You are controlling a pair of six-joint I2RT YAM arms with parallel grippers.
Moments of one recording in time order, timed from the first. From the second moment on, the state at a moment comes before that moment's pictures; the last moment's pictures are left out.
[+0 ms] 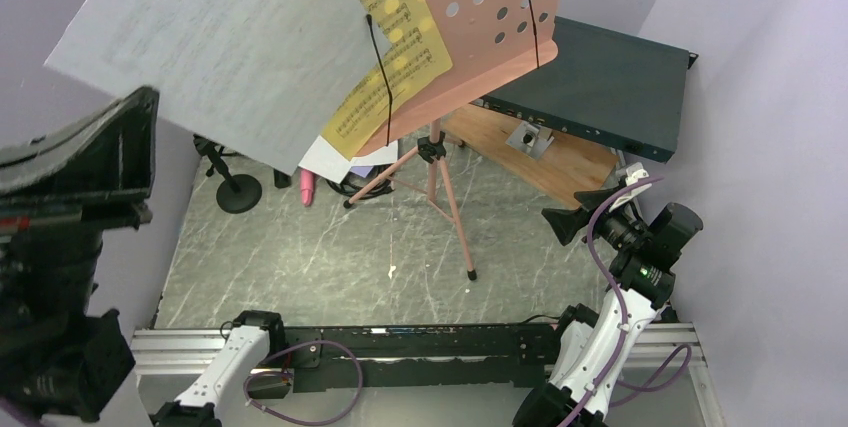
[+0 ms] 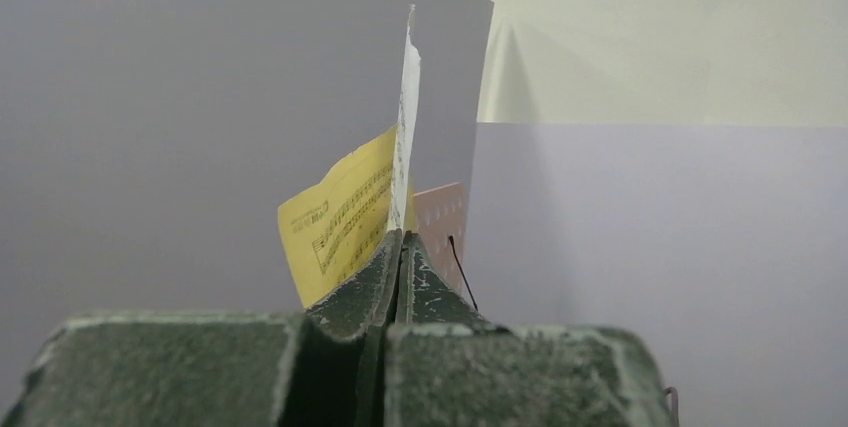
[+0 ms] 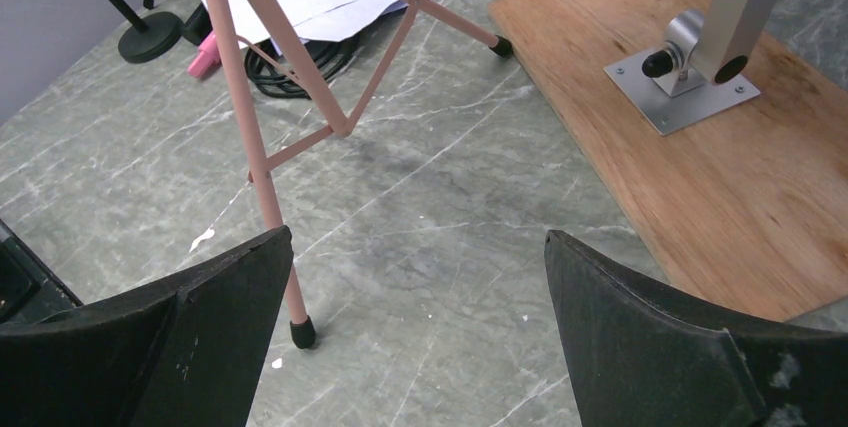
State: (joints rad) left arm -0.08 0.81 1.90 -0.19 0.36 -0.58; right arm -0.67 0.59 0.63 -0.47 -1.23 -0.18
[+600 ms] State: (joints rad) left arm -0.09 0.52 1.59 -0.34 0.06 -0.32; right arm -0.67 0.60 0.63 -0.47 -1.23 -0.18
